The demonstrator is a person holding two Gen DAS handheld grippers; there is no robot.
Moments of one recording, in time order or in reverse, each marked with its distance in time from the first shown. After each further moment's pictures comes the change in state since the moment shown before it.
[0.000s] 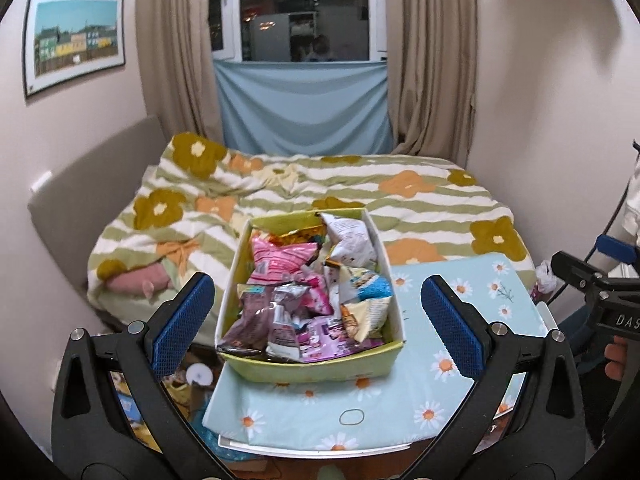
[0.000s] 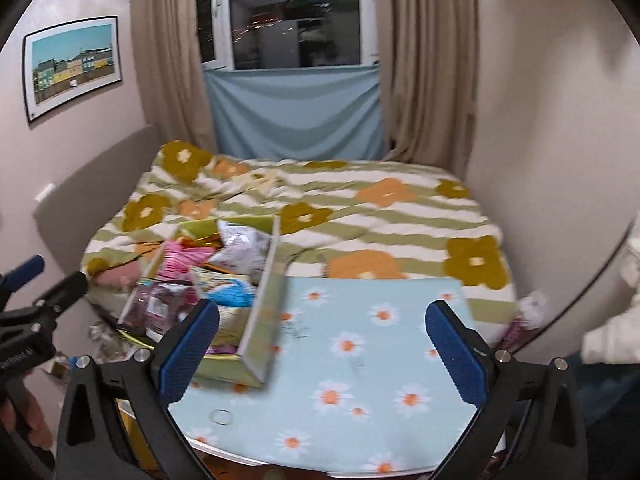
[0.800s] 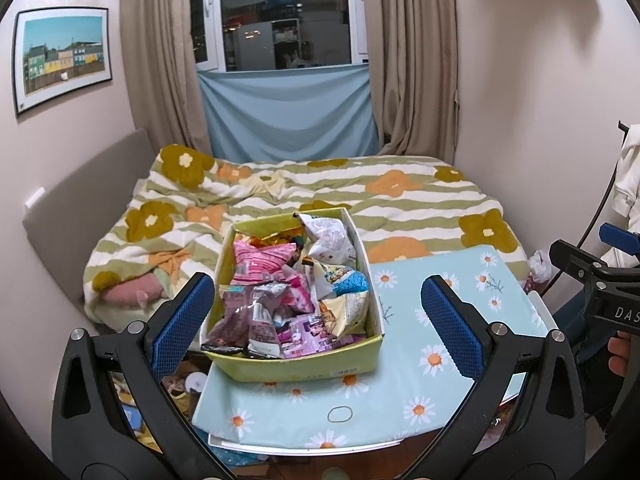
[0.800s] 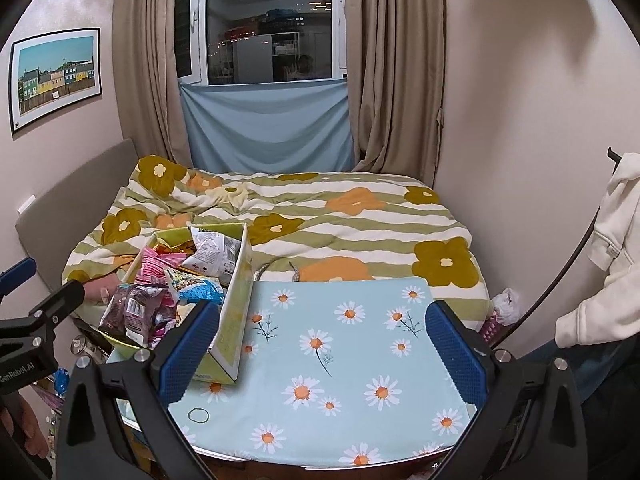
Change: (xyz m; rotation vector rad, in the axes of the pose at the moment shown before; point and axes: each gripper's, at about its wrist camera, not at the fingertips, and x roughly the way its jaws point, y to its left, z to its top) left arm -0.010 -0.029 -0.011 0.041 -0.015 -0.022; right arm -0.021 -0.017 -0.014 0.033 -0.042 -0.081
